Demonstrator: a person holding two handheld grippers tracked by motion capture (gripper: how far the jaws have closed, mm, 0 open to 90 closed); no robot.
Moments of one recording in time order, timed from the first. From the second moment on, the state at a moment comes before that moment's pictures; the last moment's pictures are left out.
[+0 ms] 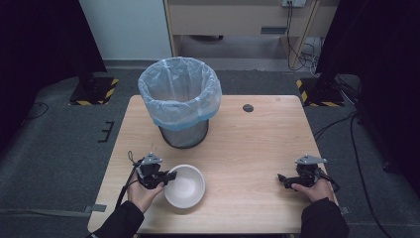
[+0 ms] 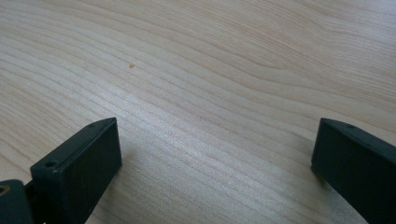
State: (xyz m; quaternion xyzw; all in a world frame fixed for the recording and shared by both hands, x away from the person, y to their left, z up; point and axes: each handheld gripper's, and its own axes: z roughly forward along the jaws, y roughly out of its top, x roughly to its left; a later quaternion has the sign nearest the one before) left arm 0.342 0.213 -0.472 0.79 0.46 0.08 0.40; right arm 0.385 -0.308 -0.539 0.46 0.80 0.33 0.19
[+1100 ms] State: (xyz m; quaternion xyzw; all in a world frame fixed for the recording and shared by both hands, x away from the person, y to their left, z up) left arm 0.312 0.261 -0.357 0.69 0.41 0.21 0.56; right arm 0.385 -0.307 -0.539 0.46 0.80 0.34 0.19
